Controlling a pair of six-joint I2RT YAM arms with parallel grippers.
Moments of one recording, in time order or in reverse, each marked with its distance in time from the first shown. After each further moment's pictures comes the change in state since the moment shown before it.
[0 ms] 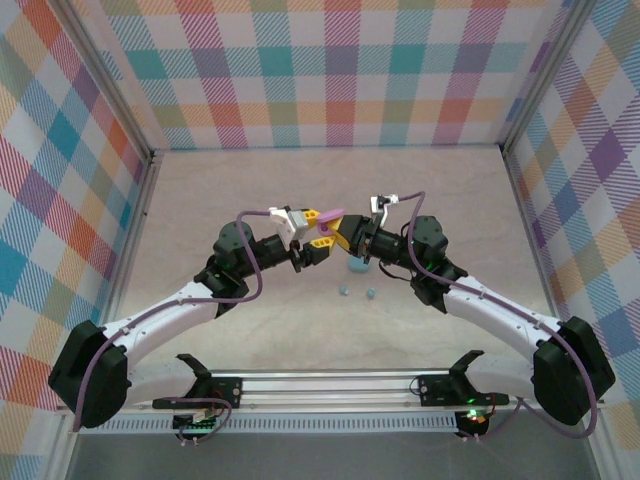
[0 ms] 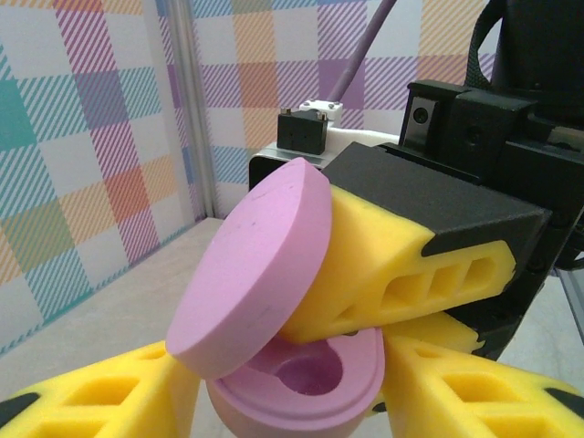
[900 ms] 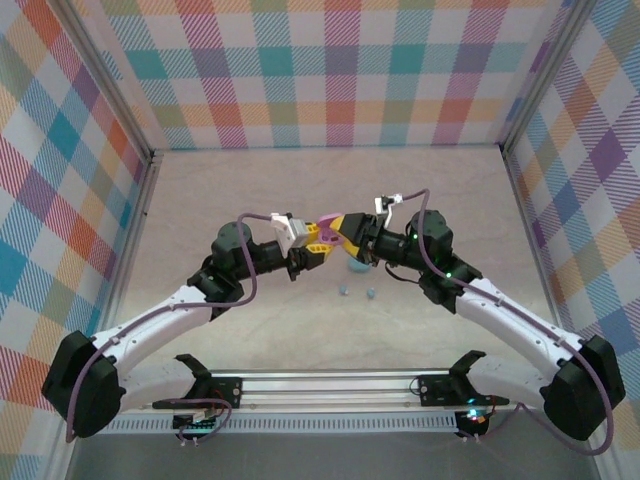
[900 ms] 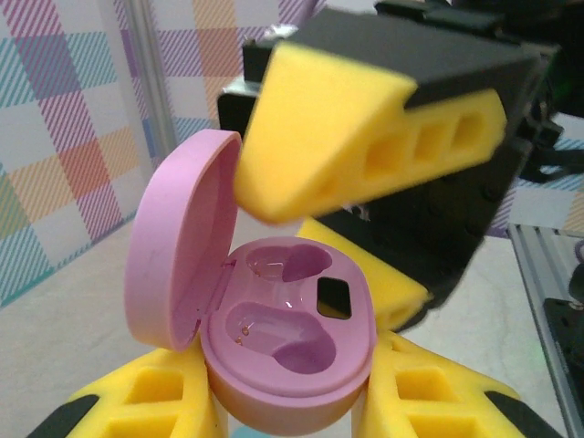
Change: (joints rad) left arm 0.000 -0.068 0.004 -0.162 0.082 0.035; right arm -0.002 -0.097 0.092 -0.338 0.012 -0.130
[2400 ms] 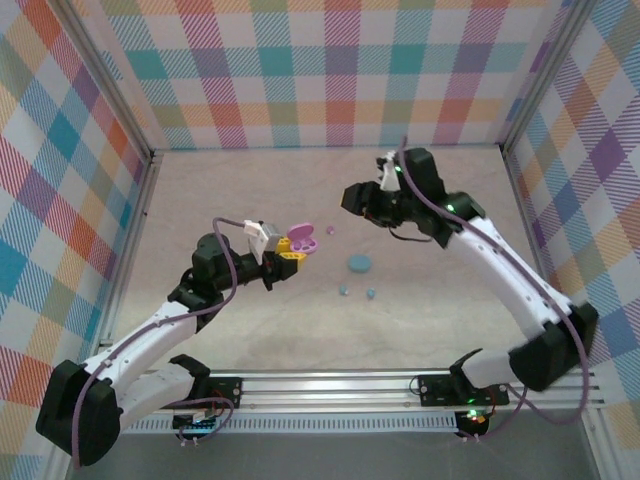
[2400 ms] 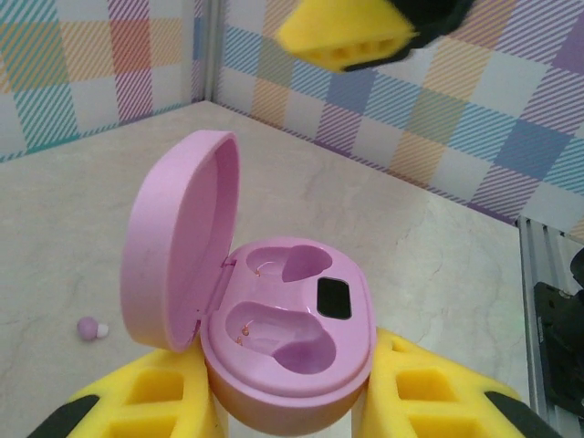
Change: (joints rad) left arm 0.194 -0.134 -0.172 -0.101 0.068 -0.156; right arm -0.098 0.345 0.660 -0.877 0.156 -0.557
